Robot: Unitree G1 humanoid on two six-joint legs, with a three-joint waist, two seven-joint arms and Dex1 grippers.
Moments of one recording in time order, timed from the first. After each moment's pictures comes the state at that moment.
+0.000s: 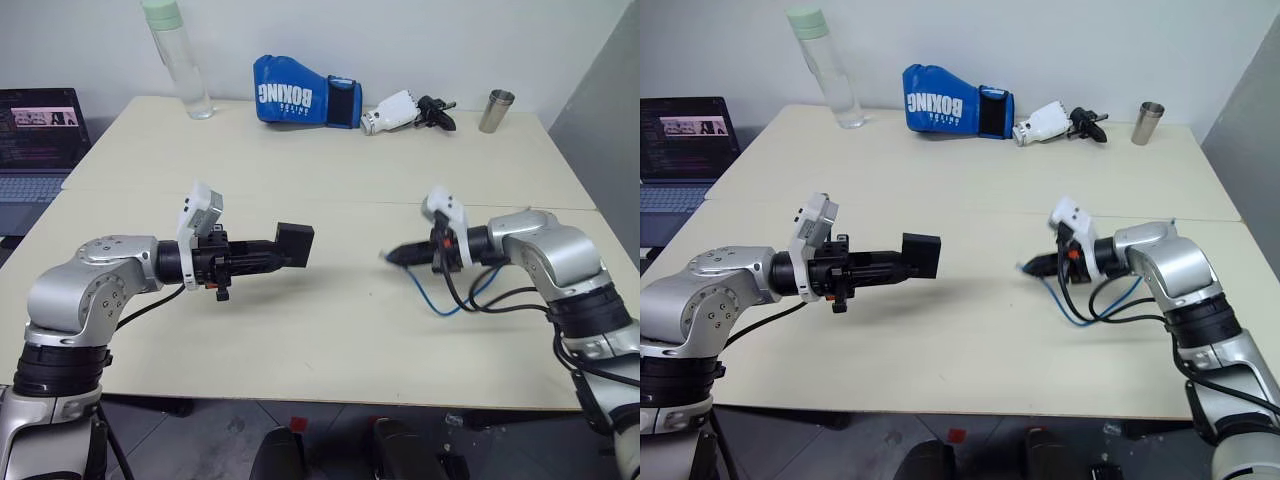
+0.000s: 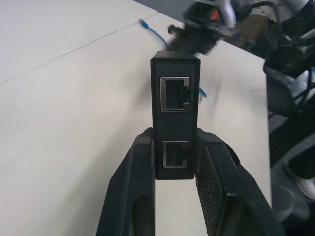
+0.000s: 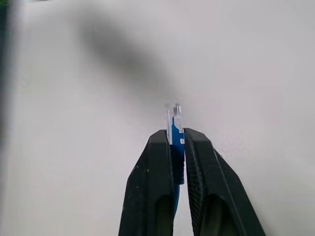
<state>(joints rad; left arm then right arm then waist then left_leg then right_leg) -0.47 0.82 0.11 -0.12 -0.68 0.78 -1.14 -0.83 -0.60 0.20 0.26 0.28 0.72 0.94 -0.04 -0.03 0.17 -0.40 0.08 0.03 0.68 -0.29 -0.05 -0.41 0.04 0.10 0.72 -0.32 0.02</state>
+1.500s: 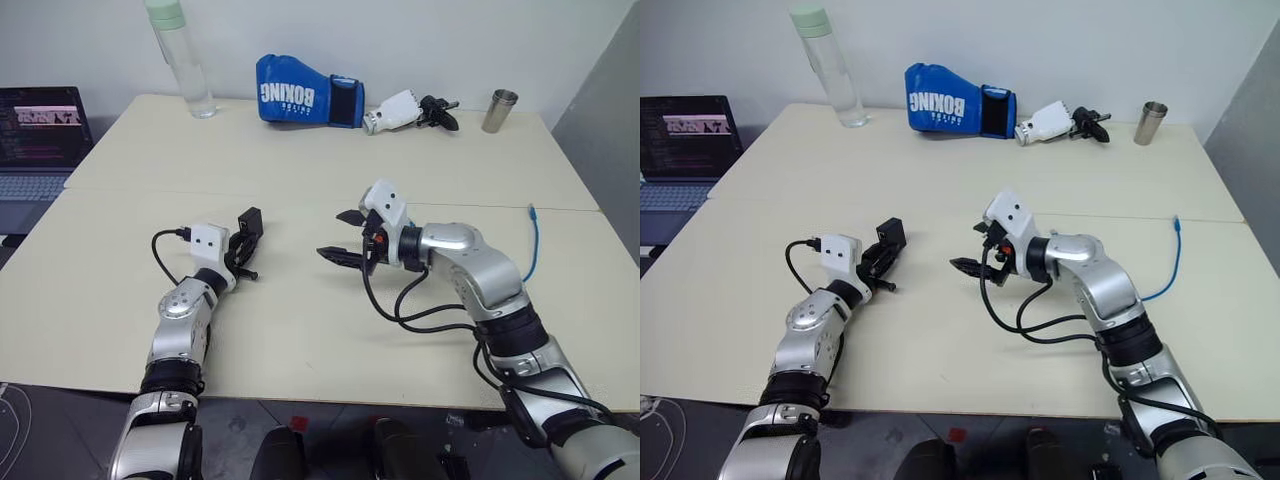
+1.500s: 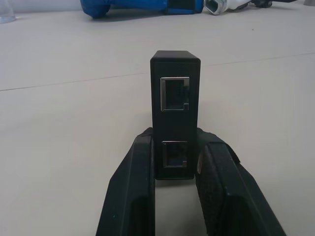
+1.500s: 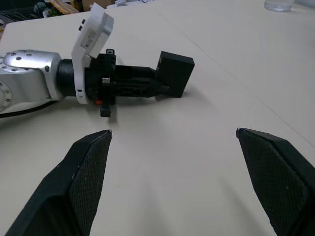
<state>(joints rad) -0.47 0.37 0.16 0.59 -0.22 -0.12 -0.49 -0.75 -0.29 0.26 0.00 0.26 0.62 0.79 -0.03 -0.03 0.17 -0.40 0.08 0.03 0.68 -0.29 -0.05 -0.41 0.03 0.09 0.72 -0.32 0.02</state>
